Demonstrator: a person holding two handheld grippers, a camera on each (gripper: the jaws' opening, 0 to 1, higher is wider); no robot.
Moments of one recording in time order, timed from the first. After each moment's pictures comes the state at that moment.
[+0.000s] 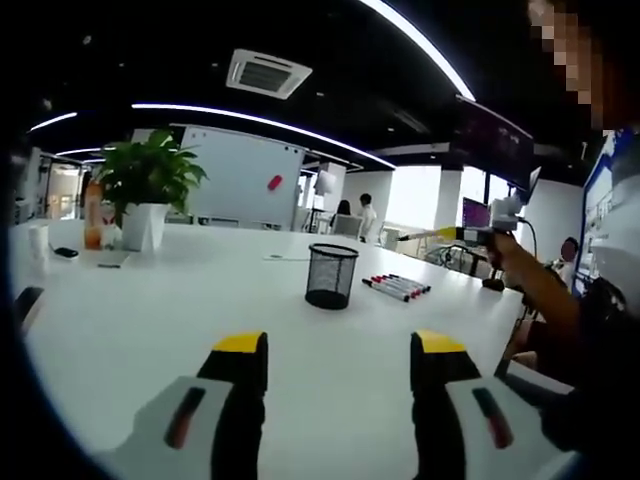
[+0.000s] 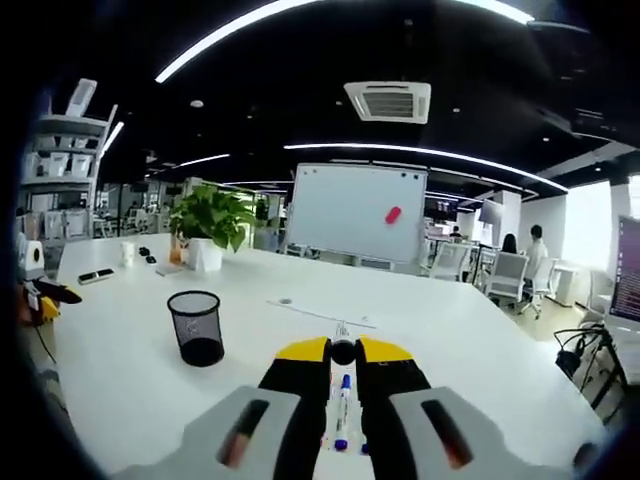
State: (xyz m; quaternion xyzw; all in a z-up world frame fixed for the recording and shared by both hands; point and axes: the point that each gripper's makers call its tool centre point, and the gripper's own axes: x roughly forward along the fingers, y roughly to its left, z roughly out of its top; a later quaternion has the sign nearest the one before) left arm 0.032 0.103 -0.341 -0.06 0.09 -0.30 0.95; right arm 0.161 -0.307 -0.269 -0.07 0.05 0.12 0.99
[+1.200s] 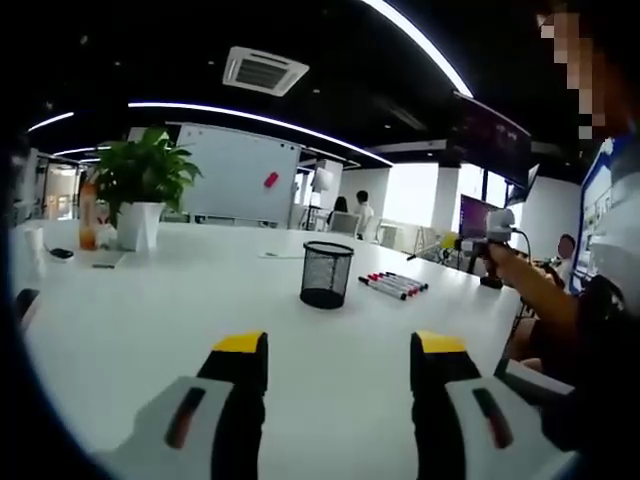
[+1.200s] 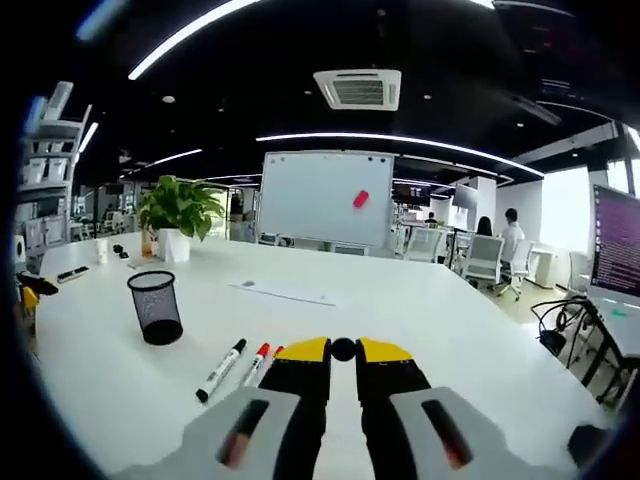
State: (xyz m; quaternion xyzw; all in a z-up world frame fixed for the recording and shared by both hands) left arm 0.036 0.093 -0.341 -0.06 0.10 -0.30 0.95; right arm 0.170 -0.364 -0.304 -0.05 0.07 0.07 0.99
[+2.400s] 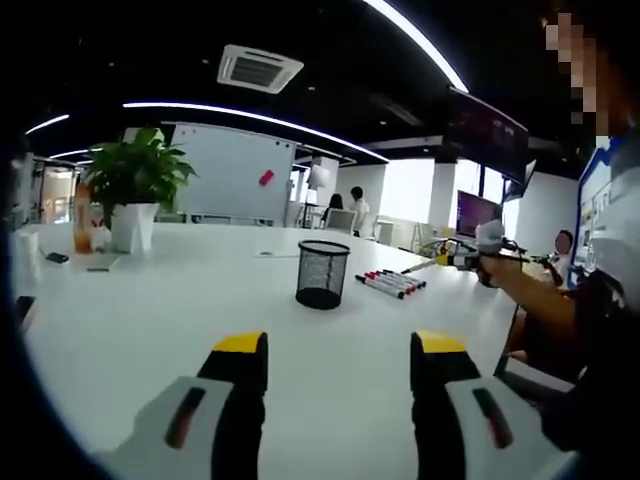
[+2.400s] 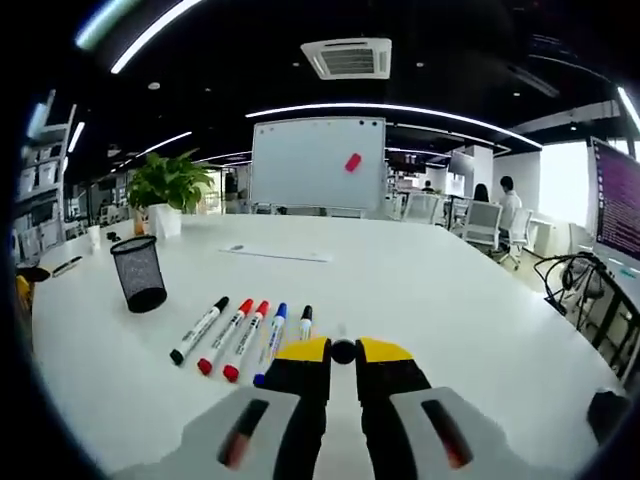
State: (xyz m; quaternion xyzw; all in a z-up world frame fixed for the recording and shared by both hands) left arm 0.039 0.085 -0.342 -0.05 0.10 -0.31 0.94; right arm 0.173 -0.377 -0.361 -0.04 0.14 0.06 0.99
